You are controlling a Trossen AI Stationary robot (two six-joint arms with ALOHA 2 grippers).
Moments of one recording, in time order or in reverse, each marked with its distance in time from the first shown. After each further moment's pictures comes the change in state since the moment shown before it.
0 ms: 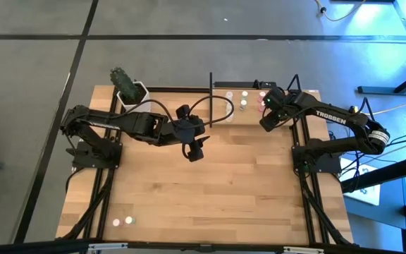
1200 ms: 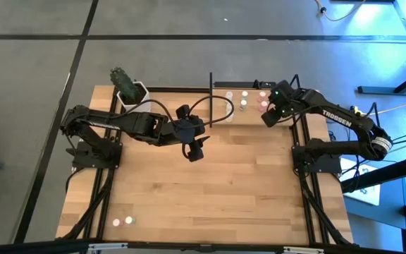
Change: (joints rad) left arm 0.000 0.000 0.000 0.000 0.000 0.000; right arm -0.115 -0.066 0.000 0.048 -0.156 -0.053
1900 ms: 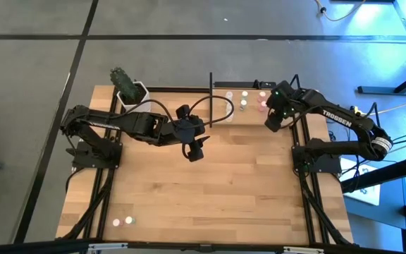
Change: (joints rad) left arm 0.000 0.000 0.000 0.000 0.000 0.000; right arm -0.009 -0.004 0.000 -0.023 -0.063 -0.292
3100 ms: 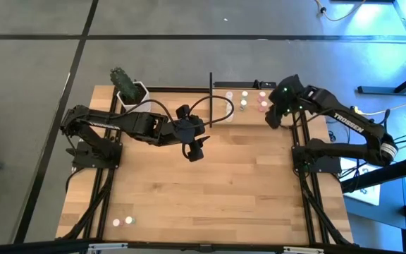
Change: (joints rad) left arm 0.000 0.000 0.000 0.000 0.000 0.000; right arm 0.046 -0.108 0.104 0.004 -0.107 0.083
